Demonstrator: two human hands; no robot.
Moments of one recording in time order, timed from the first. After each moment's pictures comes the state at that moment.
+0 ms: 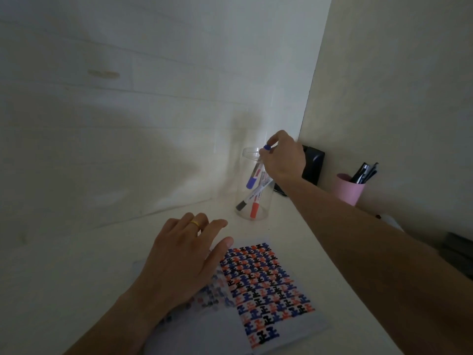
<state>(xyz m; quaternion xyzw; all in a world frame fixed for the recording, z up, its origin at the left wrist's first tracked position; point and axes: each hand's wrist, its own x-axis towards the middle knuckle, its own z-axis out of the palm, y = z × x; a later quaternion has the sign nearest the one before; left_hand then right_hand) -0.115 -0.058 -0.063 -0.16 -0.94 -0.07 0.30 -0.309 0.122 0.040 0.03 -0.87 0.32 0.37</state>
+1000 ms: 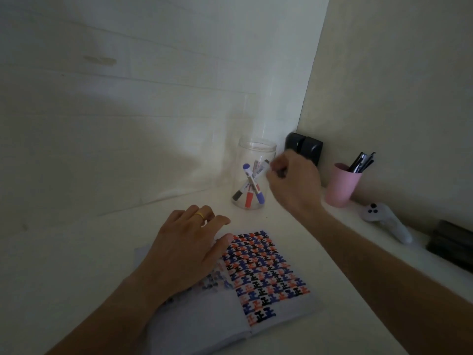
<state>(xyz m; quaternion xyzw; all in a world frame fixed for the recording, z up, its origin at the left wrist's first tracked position) -0.114 -0.057 -0.066 -0.18 -0.94 -0.07 0.27 -0.210 0.145 0.004 0.09 -0.89 0.30 0.32</state>
